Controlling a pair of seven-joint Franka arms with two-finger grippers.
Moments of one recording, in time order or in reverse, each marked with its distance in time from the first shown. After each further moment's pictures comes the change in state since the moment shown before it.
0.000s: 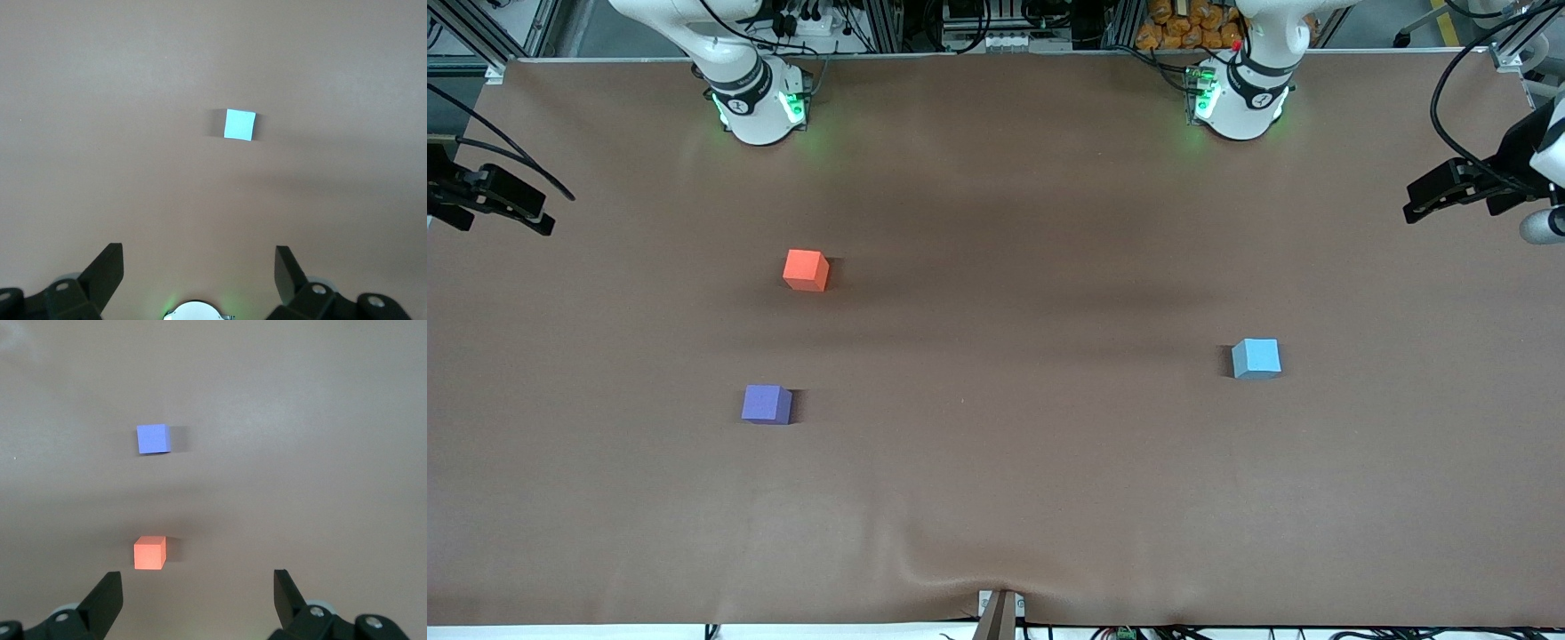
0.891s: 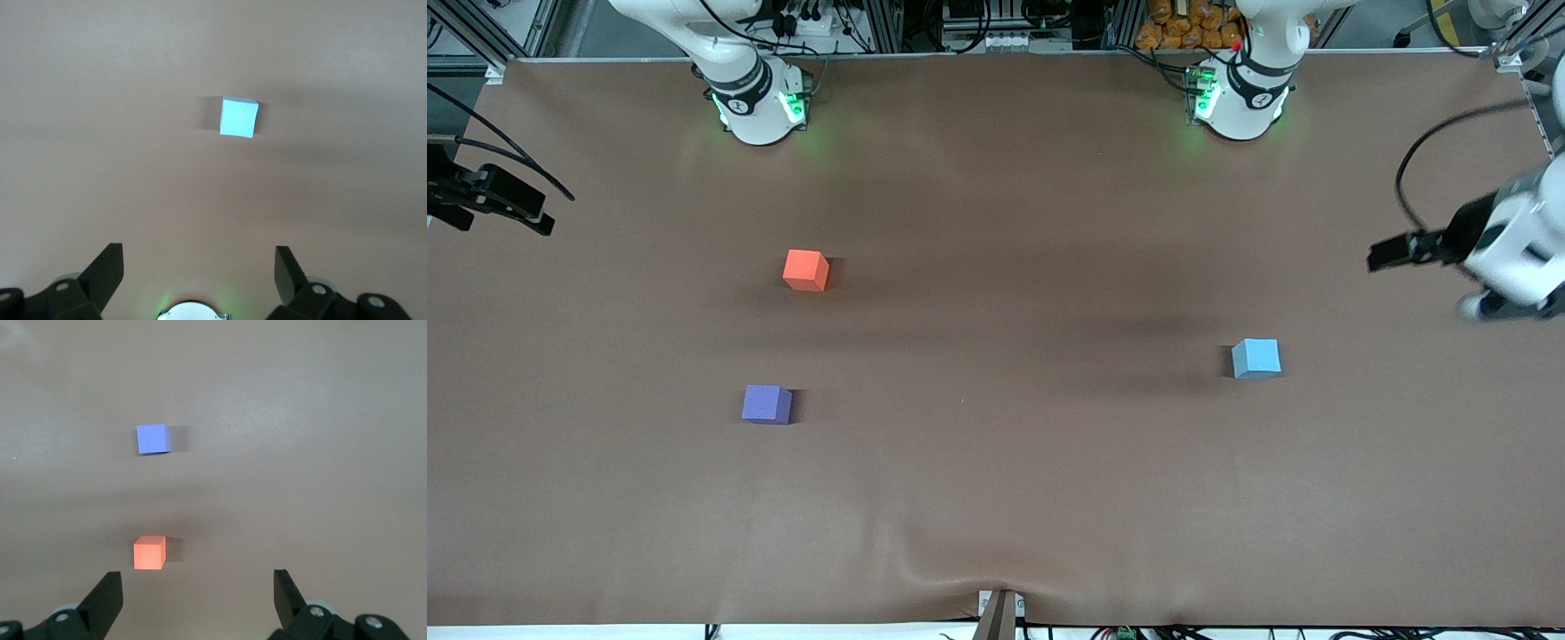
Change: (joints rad) left arm -0.001 0.178 -0.003 -0.051 -0.002 0.087 0.000; right arm 0.000 0.000 -0.001 -0.001 0.000 0.000 0.000
